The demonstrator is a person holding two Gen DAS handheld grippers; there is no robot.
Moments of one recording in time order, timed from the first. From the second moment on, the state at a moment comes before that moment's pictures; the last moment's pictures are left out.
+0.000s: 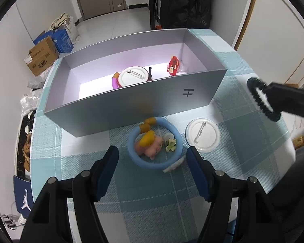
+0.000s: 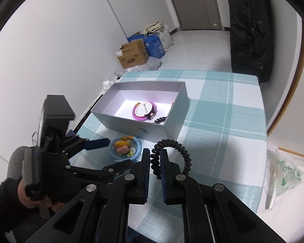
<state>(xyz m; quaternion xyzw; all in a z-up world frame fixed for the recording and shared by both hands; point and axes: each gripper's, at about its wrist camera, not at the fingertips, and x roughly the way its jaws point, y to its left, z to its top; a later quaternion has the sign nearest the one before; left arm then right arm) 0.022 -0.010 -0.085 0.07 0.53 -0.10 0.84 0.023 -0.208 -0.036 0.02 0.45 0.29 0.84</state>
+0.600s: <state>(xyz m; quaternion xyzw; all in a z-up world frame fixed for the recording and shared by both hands) 0.019 -0.011 -0.073 0.06 0.50 -0.11 0.86 0.021 -0.211 -0.031 0.03 0.44 0.29 0.85</state>
